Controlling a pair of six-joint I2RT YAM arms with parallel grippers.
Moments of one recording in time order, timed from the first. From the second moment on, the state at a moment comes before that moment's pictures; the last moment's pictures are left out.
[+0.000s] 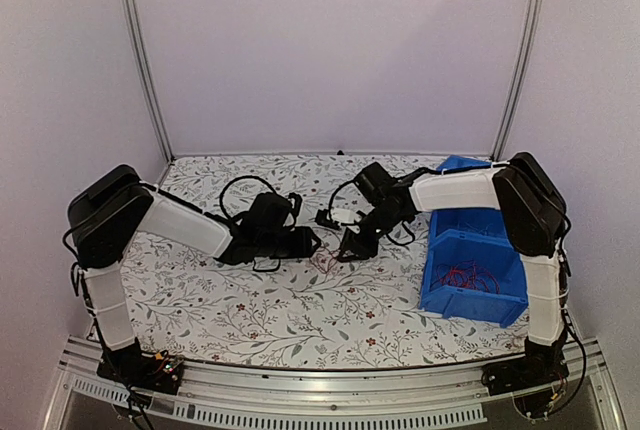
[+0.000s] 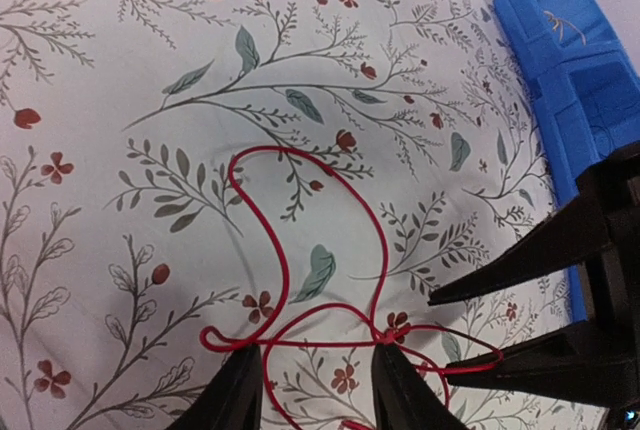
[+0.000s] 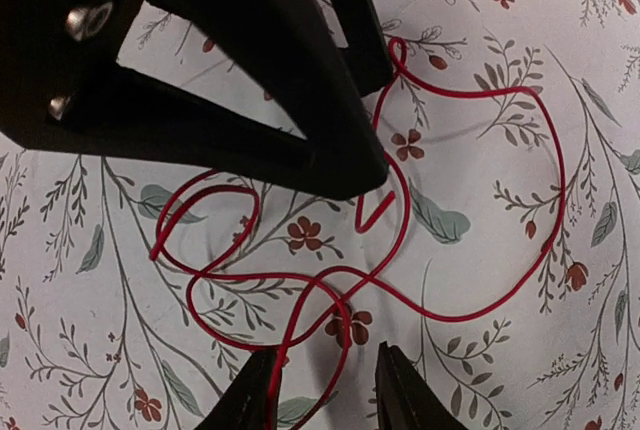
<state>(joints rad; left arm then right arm) -0.80 1.92 0.95 0.30 -0.03 -0.67 0.73 2.12 1.48 -0.48 -0.41 -0.56</state>
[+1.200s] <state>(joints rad) -0.73 2.02 0.98 0.33 0.14 -0.70 0.53 1.29 1.49 -0.50 -0.48 -0.52</state>
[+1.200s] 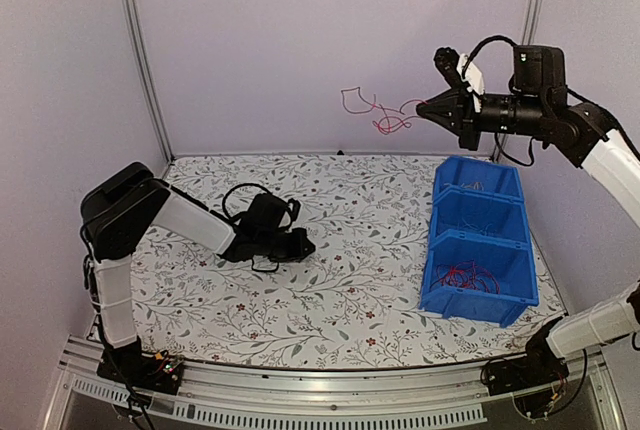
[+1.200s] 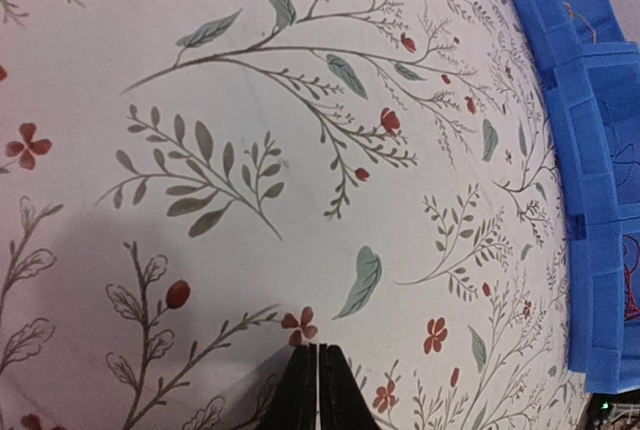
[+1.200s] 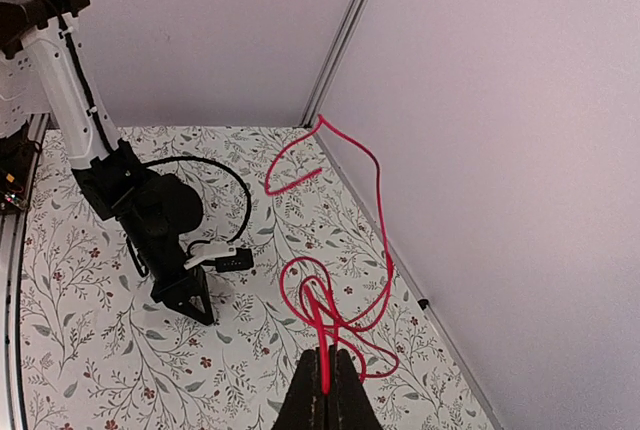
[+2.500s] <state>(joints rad) -1.17 1.57 0.80 0.65 -0.19 -0.02 0.48 1.35 1.09 -0.42 -0.70 -0.43</state>
